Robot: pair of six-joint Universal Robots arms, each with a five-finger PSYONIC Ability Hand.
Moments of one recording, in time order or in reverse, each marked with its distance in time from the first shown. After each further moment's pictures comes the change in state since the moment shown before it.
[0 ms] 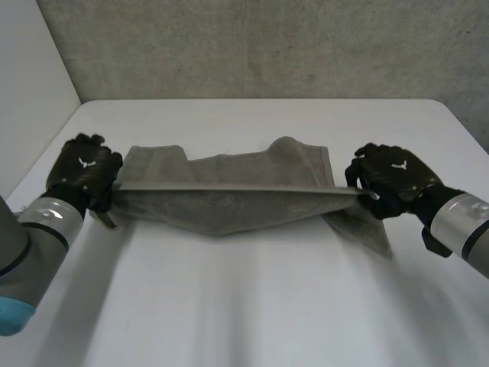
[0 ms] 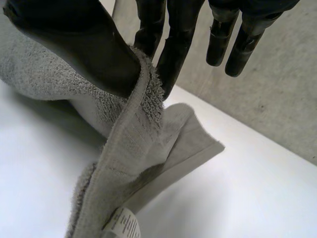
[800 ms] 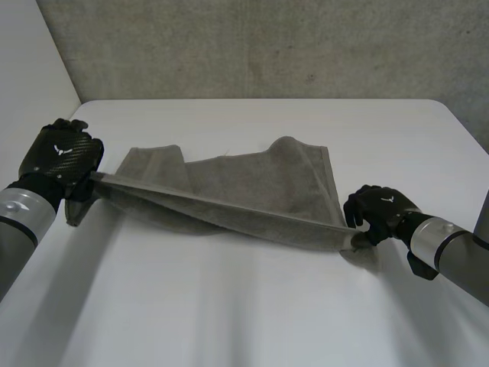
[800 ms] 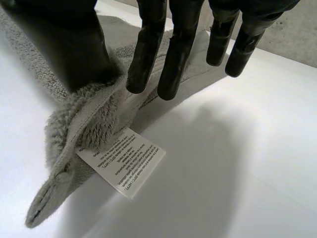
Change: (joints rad) left arm 0.117 0.100 -0.034 -0.022 0.141 -0.011; right arm 0.006 0.293 -0.079 0.021 0.103 -0.007; left_hand 0.004 0.003 0.000 0.000 0.009; right_hand -0.376 -0.360 0.000 0.000 -0.397
